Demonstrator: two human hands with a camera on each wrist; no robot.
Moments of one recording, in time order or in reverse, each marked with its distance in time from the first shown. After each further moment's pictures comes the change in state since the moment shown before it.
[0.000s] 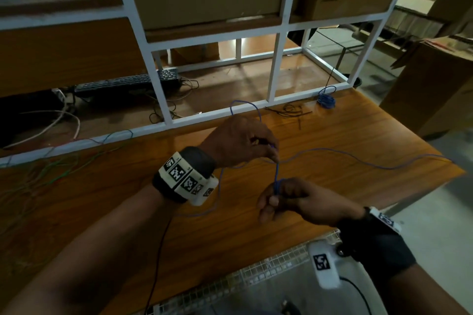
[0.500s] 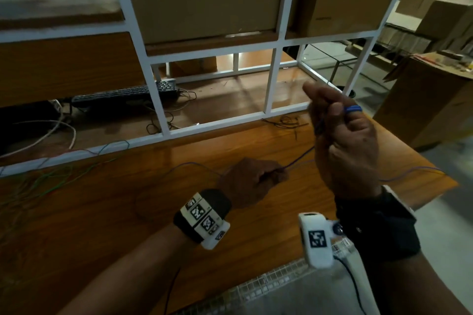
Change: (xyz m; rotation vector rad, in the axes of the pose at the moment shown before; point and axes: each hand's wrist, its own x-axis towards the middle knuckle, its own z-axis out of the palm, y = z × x) left_hand -0.021 -0.018 0.066 -0.062 0.033 -0.173; right_hand 0.004 -0.076 -0.035 0.359 0.794 -0.816
